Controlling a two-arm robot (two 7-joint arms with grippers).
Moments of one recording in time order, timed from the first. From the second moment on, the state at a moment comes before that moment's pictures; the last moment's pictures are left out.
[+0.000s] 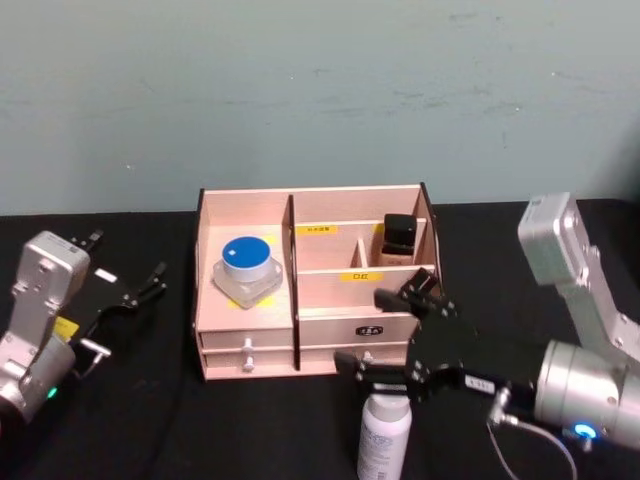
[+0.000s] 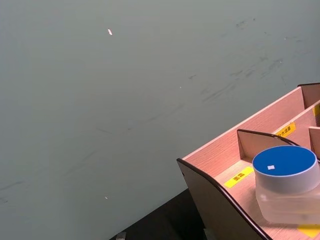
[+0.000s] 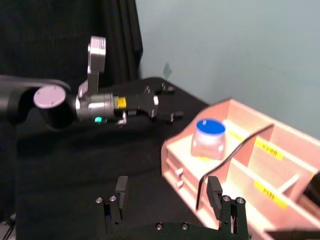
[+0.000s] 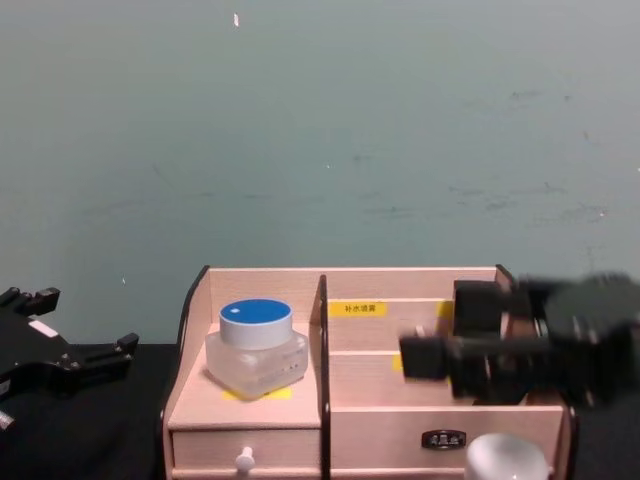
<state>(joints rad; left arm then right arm) -0.20 0.60 0.45 -1.41 -0.25 -0.12 0.03 0.11 0.75 -0.47 -1.96 0.63 0.27 0.43</state>
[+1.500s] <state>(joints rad) -0.20 0.60 0.45 -1.41 -0.25 -0.12 0.03 0.01 0.70 -0.52 -1.86 0.51 0.33 0.42</state>
